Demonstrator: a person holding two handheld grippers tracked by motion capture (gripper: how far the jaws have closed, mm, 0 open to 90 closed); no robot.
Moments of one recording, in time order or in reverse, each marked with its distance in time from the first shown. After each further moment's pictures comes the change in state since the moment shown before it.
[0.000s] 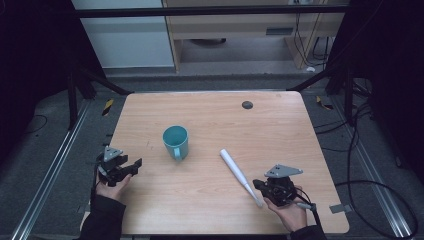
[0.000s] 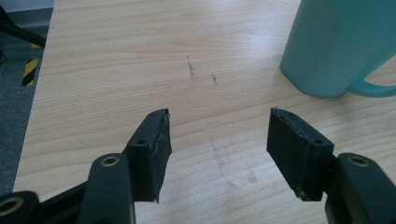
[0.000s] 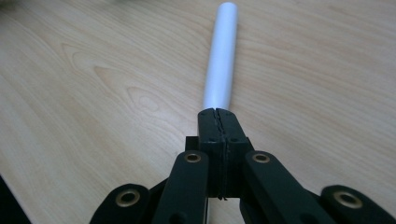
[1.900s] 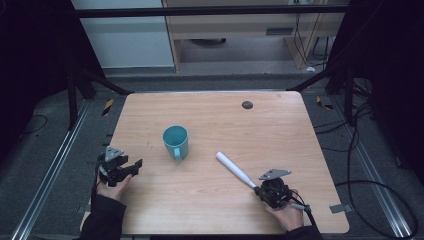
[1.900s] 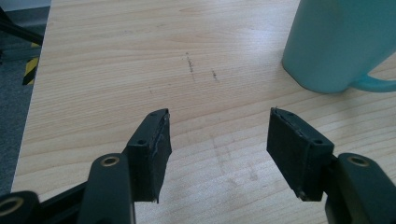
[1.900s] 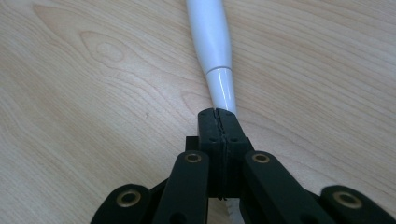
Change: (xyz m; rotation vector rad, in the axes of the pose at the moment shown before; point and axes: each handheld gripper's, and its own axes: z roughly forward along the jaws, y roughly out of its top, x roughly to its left) left arm 0.000 -0.001 0.002 0.011 0.002 0.010; right arm -0.004 -0.017 0.028 0.169 -0.067 0.020
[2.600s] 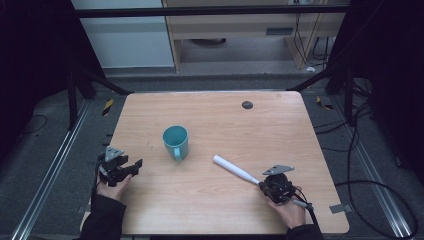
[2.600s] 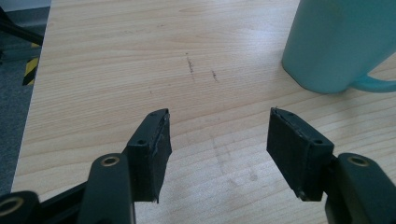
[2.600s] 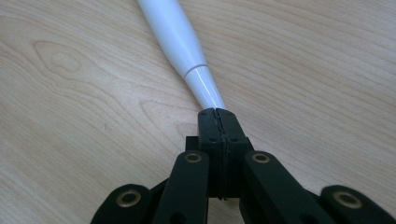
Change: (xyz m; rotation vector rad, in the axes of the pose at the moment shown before) left arm 0.000 0.000 0.000 -0.001 0.000 -0.002; right arm -0.014 0.004 0.002 0.005 -0.067 0.037
